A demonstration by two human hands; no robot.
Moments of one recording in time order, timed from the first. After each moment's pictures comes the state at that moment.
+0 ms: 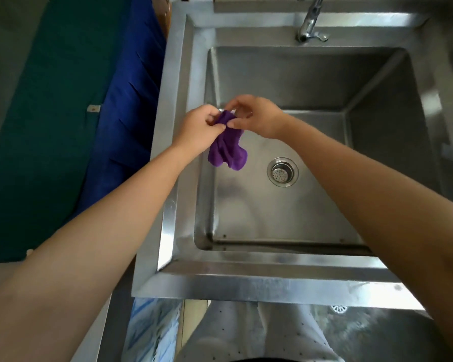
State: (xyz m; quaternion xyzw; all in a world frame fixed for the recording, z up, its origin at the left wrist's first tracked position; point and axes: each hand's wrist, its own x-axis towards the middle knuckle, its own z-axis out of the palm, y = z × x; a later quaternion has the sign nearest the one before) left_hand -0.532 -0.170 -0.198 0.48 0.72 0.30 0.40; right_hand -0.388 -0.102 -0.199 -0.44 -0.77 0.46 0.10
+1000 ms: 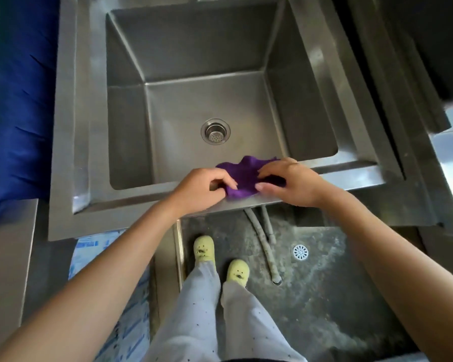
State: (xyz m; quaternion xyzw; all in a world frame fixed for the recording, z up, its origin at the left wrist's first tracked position) left_hand -0.346 -0.371 -0.222 0.66 0.53 0.15 0.51; right_hand -0.117 -0.352 -0.210 -0.52 -0.77 0.37 -0.02
